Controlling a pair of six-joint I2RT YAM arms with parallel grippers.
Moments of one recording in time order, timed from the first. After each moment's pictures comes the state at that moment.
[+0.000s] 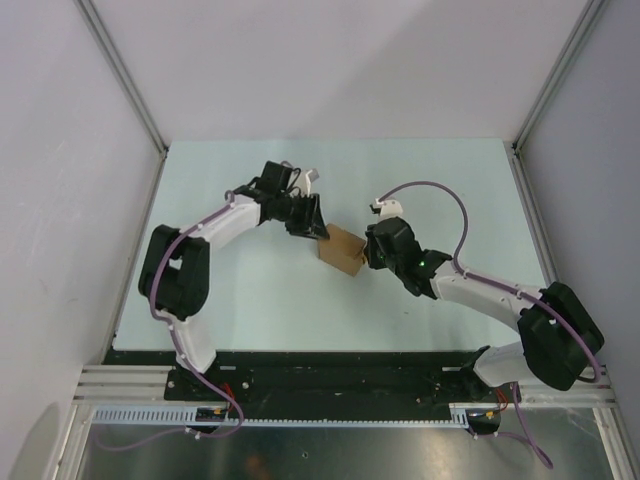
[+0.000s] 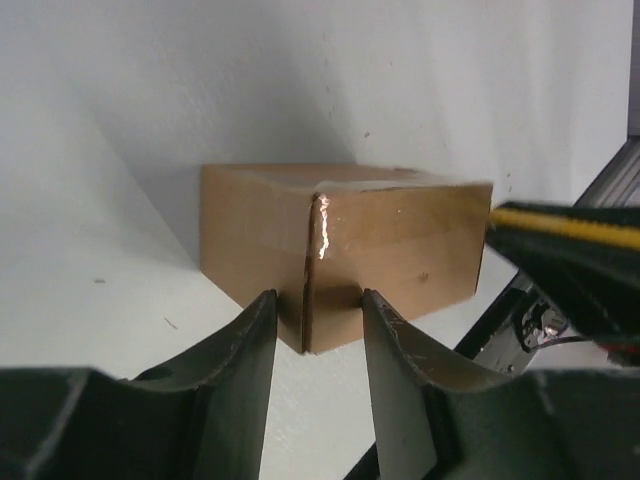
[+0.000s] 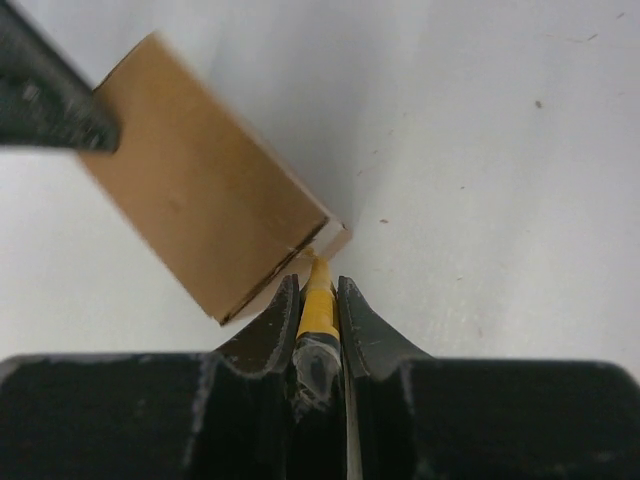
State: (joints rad) left arm -0.41 1.85 1.36 -0.45 0.57 -0.31; right arm 0.75 1.38 0.81 -0.05 0.28 0.40
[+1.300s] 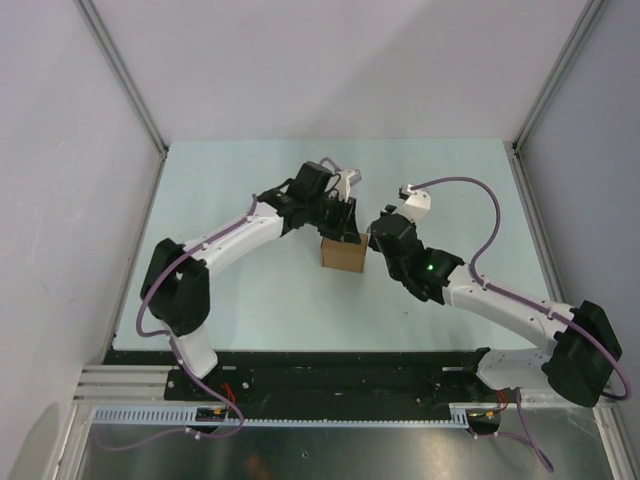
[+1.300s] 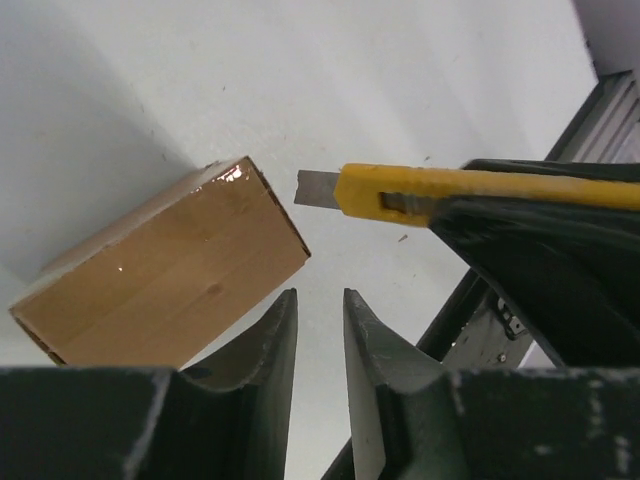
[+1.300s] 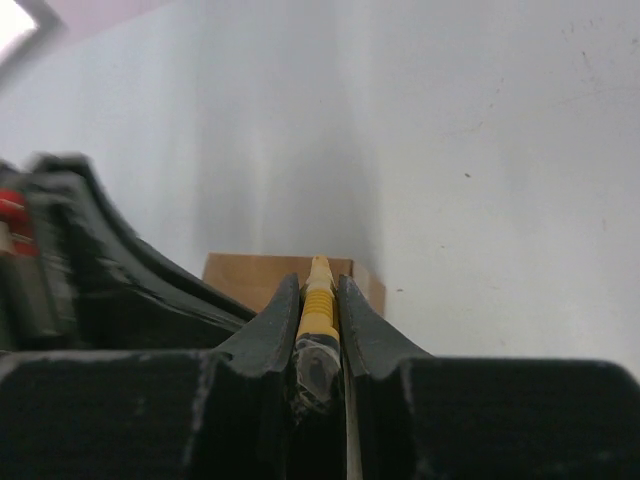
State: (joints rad) left arm -0.64 1.73 1.43 -0.45 0.47 -0.31; right arm 0.84 1.24 0.90 -0.13 0.68 0.70
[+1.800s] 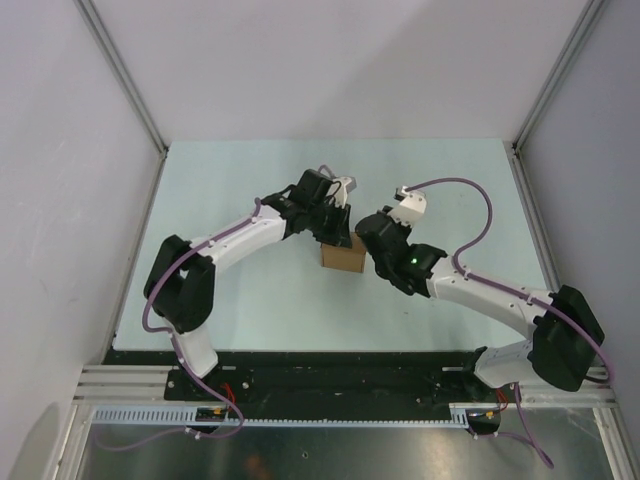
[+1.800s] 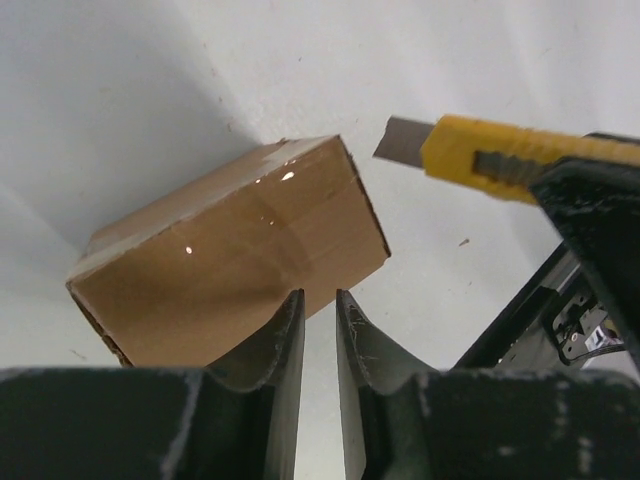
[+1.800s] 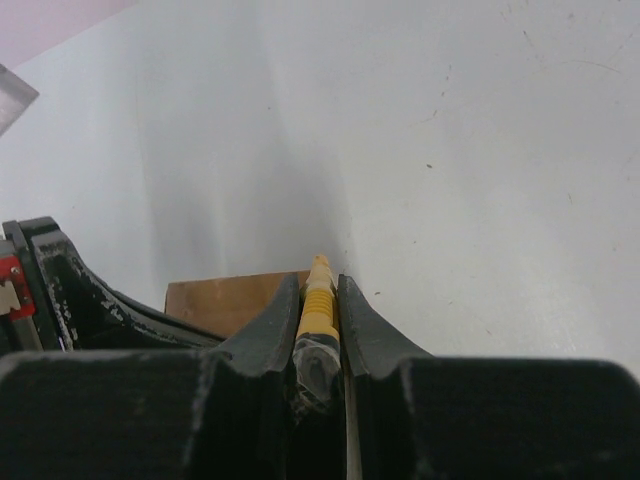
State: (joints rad) left arm -0.66 1.78 1.39 -0.45 0.36 -0.31; right arm 0.88 1.36 0.99 -0.24 0.84 0.85
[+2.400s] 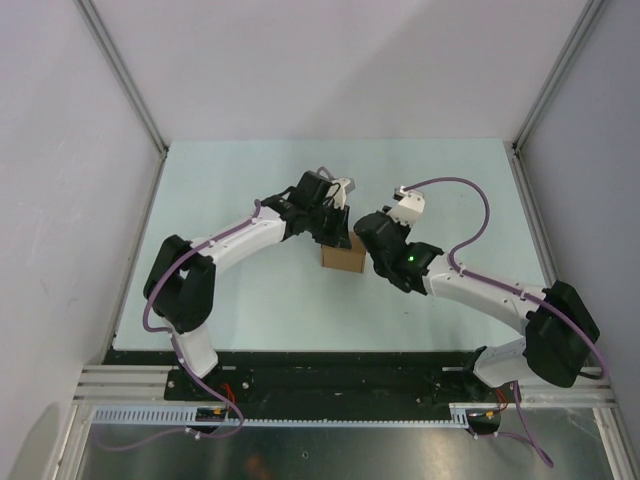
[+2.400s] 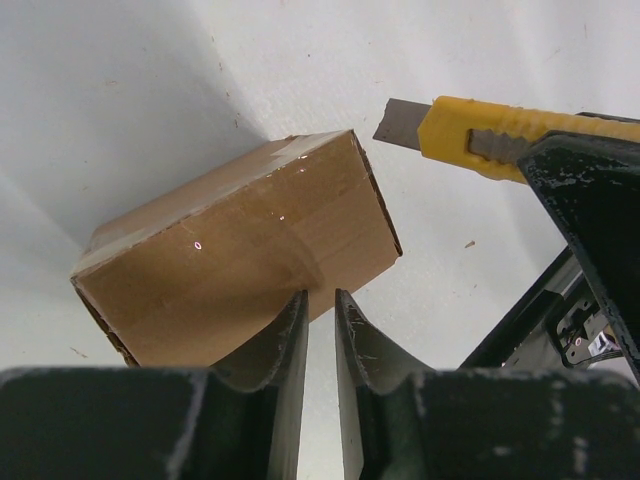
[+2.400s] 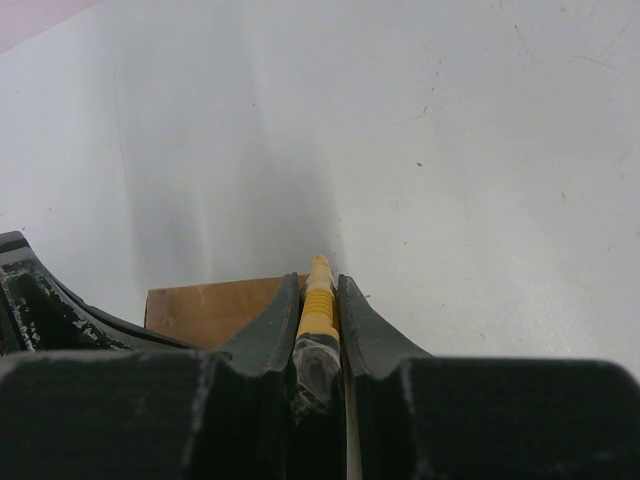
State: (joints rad) left arm -0.65 1.78 1.36 -0.44 0.35 -0.32; right arm 0.86 1.40 0.99 -0.23 0.85 0.86
